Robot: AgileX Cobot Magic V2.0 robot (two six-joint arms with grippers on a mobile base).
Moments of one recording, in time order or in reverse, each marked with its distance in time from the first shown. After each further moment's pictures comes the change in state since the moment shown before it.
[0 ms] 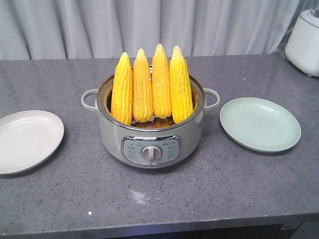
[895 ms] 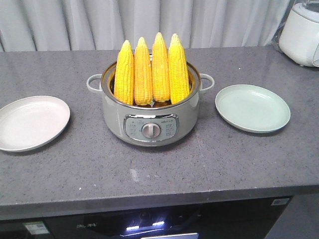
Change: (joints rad) left arm 0.000 0.000 0.000 0.000 0.000 0.000; right arm 0.000 0.000 0.000 0.000 0.000 0.000
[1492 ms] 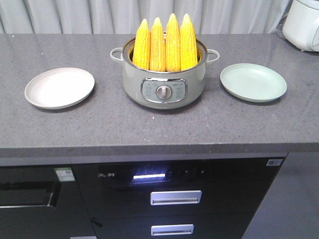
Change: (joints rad) left arm 0.000 0.000 0.000 0.000 0.000 0.000; right arm 0.000 0.000 0.000 0.000 0.000 0.000
